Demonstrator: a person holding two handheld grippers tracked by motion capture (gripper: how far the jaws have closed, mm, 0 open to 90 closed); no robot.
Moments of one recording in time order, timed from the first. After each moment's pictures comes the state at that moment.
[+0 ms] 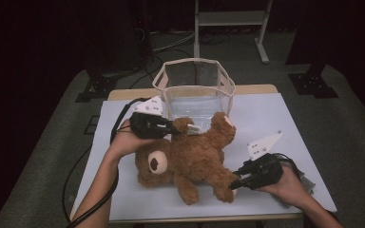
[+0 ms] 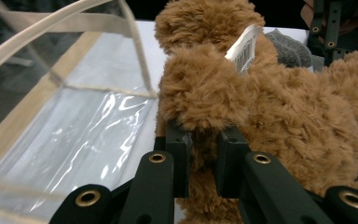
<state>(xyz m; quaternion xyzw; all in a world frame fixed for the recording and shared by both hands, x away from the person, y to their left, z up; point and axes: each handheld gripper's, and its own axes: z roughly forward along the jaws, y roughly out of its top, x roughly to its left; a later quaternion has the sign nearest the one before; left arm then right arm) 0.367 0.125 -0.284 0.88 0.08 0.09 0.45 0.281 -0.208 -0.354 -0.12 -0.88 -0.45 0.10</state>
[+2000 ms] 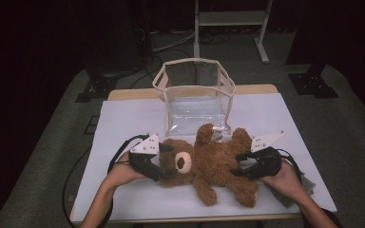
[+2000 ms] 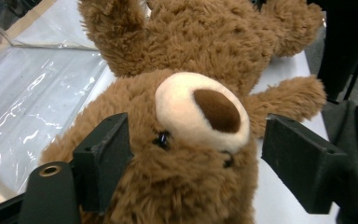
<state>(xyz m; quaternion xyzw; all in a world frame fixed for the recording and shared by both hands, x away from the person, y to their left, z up) 0.326 0.149 -0.374 0.89 0.06 0.09 0.45 0.318 -0.229 -0.396 -0.19 -0.88 -0.43 -0.03</state>
